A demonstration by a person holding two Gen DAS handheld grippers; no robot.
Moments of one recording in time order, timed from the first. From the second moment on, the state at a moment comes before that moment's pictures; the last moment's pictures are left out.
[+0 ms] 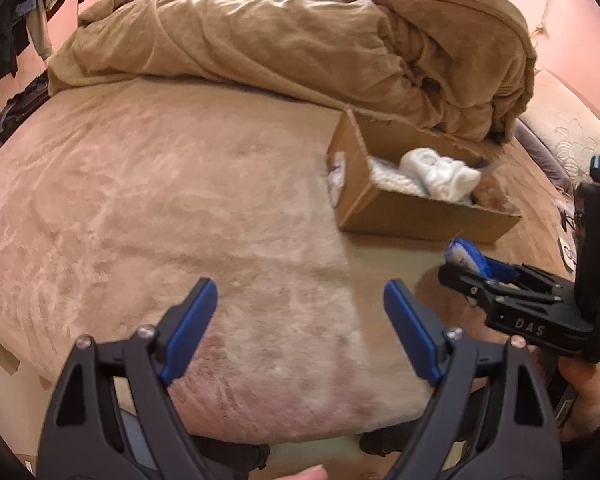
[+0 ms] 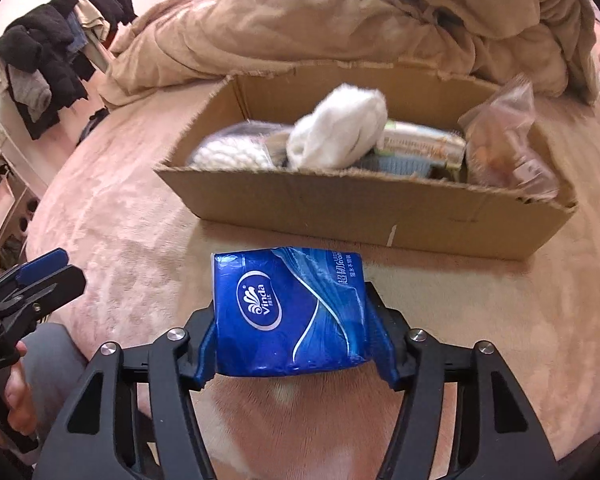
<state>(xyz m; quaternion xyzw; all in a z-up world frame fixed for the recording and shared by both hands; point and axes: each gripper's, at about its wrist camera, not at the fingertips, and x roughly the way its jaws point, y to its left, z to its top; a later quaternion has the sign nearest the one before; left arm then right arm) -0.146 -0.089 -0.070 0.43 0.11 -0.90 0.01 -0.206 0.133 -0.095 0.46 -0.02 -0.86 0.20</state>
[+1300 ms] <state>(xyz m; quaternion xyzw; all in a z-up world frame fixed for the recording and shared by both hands) -0.257 -0.039 -0.011 0.38 0.08 -0.92 -0.01 -0.280 0.196 -0.002 0.38 -0.03 -0.90 0.20</state>
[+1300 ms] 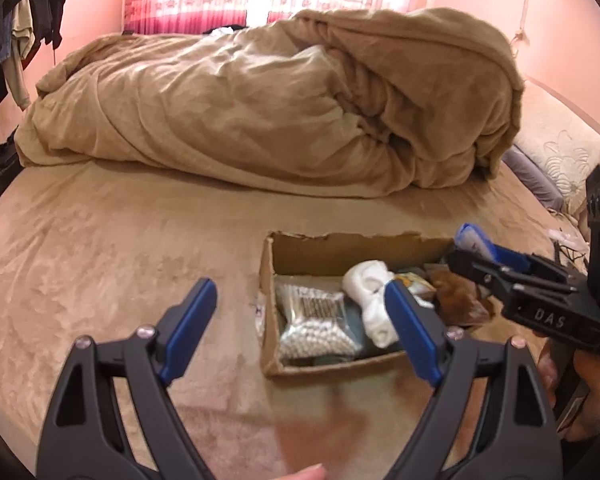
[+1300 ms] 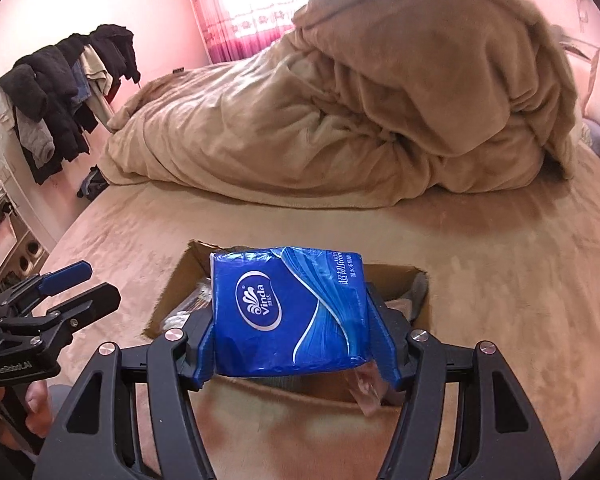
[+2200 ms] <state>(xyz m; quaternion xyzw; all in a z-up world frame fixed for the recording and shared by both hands) -0.262 -0.055 -0.029 0.39 0.10 -0.91 -0.01 -0.314 0.179 -0.042 0.42 -0.02 -0.89 0.17</state>
